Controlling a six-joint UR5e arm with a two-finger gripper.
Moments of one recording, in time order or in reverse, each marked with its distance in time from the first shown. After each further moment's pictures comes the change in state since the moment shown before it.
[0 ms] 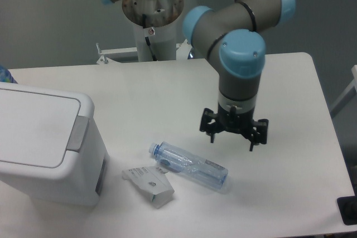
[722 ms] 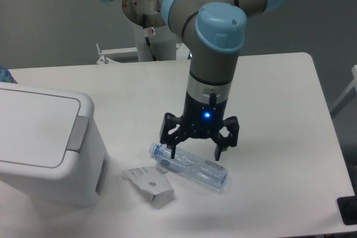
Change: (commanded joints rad) arm -0.063 0.012 0.143 0.008 -0.229 -0.402
